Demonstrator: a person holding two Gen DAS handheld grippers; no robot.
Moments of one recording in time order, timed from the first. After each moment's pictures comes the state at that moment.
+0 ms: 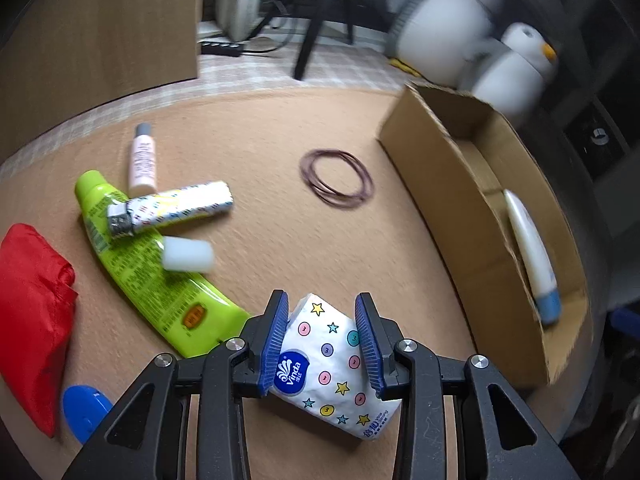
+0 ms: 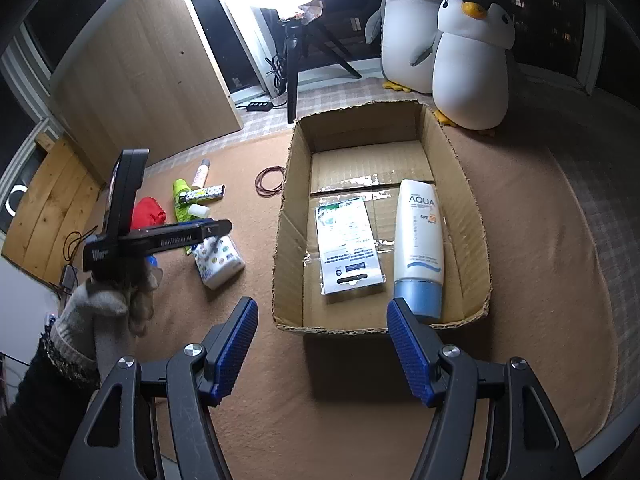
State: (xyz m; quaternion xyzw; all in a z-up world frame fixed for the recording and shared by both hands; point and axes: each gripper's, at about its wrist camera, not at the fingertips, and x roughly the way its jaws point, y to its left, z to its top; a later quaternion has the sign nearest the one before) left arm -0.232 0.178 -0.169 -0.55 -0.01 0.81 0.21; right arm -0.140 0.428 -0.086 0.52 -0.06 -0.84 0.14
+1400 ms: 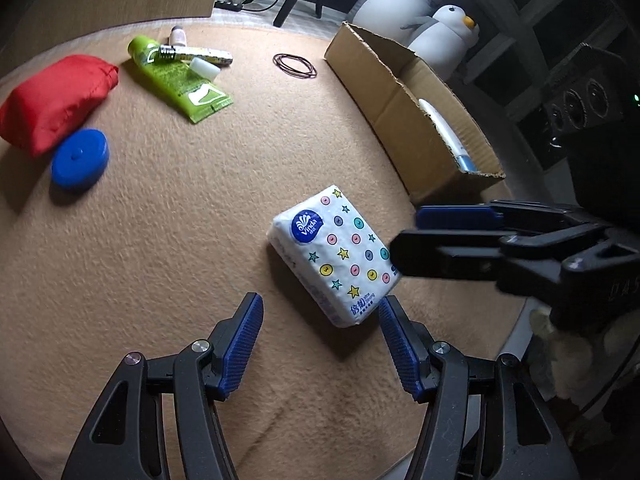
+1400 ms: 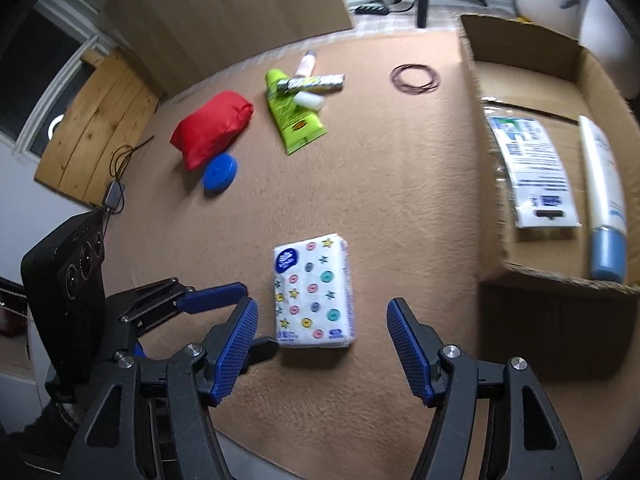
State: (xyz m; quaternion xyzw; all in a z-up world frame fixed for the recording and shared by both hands) left arm -0.059 0.120 -0.169 -0.55 -0.09 0.79 0.26; right arm -0.120 0.310 -0.146 0.60 -0.04 -0.75 0.27
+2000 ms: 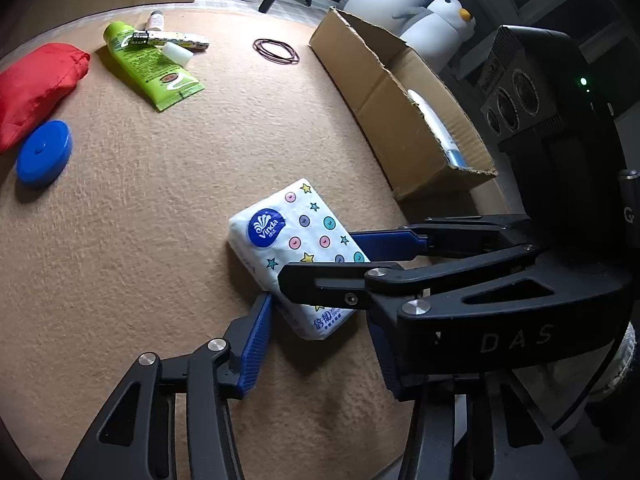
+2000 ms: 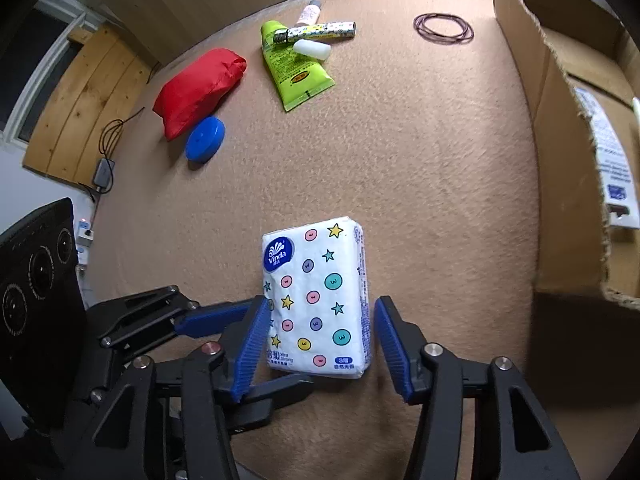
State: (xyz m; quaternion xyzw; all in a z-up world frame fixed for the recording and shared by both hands) left arm -0.067 0.141 -0.178 -0.56 -0.10 0.77 0.28; right arm -0.134 0.288 -0.194 0.64 -0.04 -0.72 0.28
